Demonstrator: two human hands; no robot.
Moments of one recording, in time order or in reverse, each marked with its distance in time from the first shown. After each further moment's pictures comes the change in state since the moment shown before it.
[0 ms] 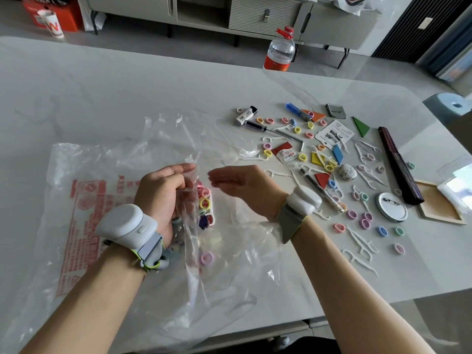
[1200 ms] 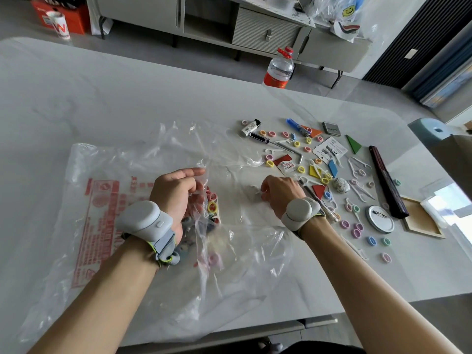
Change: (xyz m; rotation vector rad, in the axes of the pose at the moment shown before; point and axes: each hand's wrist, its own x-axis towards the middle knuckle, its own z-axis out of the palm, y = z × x) left_hand 0.000 0.003 -0.007 0.012 -0.025 0.021; right_hand 0.001 0.025 -0.048 -1.037 0.187 0.261
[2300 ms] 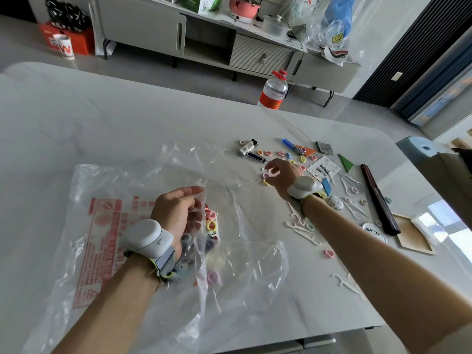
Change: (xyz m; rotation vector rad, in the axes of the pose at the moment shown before) left_hand -0.008 0.014 0.000 -0.058 0.013 -0.072; right_hand 0.055 0.011 -0.037 0.274 0.221 0.088
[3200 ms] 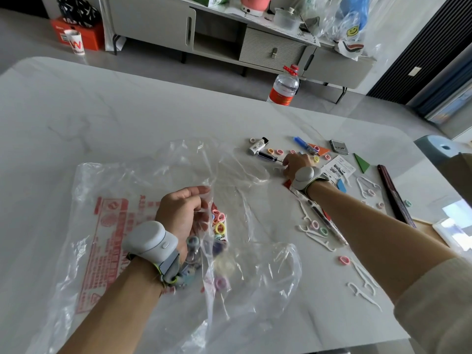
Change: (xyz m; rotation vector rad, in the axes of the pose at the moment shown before) left_hand 0.017 -0.006 -0.007 0.092 -0.003 0.019; right_hand 0.055 0.008 0.002 -0.481 -0.117 0.005
